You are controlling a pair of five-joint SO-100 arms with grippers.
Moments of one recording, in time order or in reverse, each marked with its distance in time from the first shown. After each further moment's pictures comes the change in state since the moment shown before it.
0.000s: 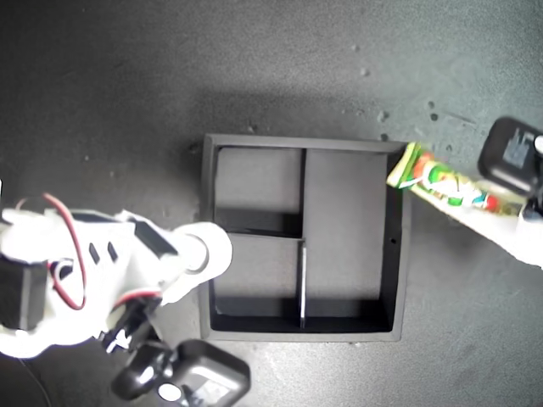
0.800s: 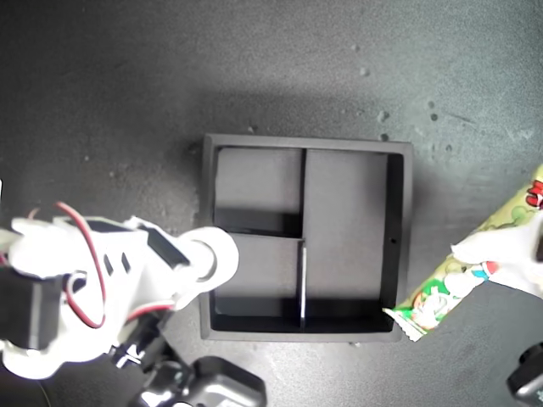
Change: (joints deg) arm 0 3.0 -8.3 -14.3 8.7 0.0; arm 1 -6.5 -4.6 -15.7 -1.1 -96.1
